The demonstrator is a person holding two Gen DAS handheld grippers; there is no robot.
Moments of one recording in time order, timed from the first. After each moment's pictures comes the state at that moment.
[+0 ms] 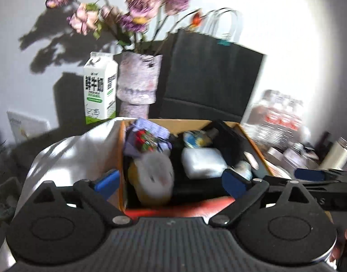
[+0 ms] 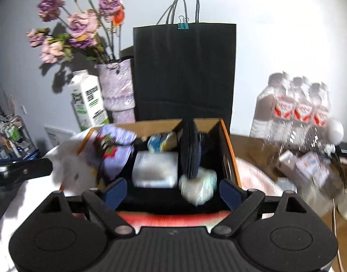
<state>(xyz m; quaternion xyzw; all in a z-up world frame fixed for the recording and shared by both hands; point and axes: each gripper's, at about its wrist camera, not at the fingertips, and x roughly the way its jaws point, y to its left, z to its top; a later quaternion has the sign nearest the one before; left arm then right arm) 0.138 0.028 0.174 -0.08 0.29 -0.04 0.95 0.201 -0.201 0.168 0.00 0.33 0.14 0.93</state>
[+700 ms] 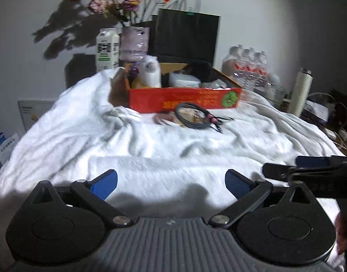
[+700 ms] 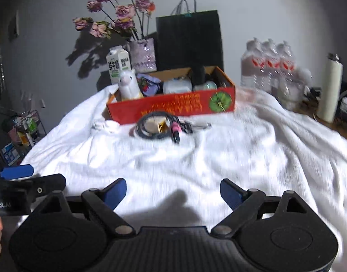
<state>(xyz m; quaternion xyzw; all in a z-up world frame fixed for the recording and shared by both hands) -0.096 0.002 0.067 -0.03 0.28 -0.05 0.96 -0.064 -0.220 0.066 0.02 0.30 0.14 0.95</state>
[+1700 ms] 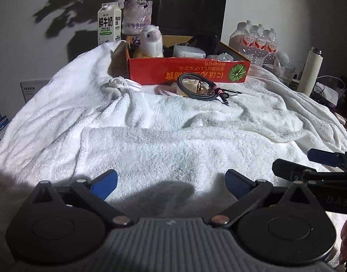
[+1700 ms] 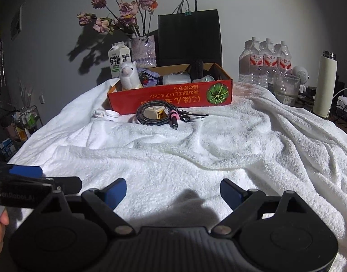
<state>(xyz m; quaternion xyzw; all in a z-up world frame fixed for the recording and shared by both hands) -0.078 -0.012 0.041 -0.03 0.34 -0.02 0.94 -0.082 -0.223 0.043 0.01 0.29 0.14 0.95</state>
